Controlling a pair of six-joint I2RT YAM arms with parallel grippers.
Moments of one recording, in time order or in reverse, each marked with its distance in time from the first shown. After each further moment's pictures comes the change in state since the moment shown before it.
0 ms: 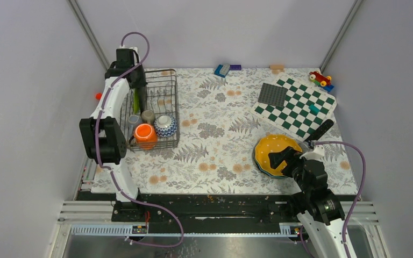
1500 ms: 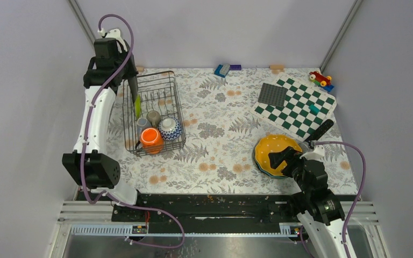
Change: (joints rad) left arm -0.024 -0.312 0.027 -0.068 0.042 -0.021; right arm 0.000 -0.002 0.000 0.000 0.000 0.000
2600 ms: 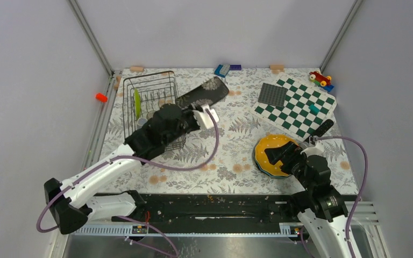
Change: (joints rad) left arm -0.807 -0.480 -0.686 0.439 -0.105 0.822; right arm 0.000 0.074 0.072 0.027 -0.078 0.121
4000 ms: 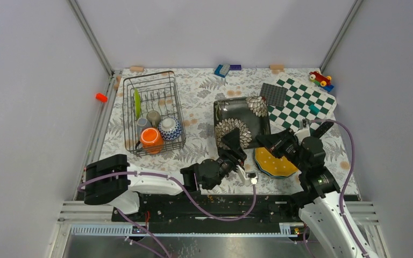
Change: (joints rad) left arm -0.562 0.392 -0.393 1.047 -0.462 0.871; right arm -0.005 0.354 0.059 0.449 -0.284 0.362
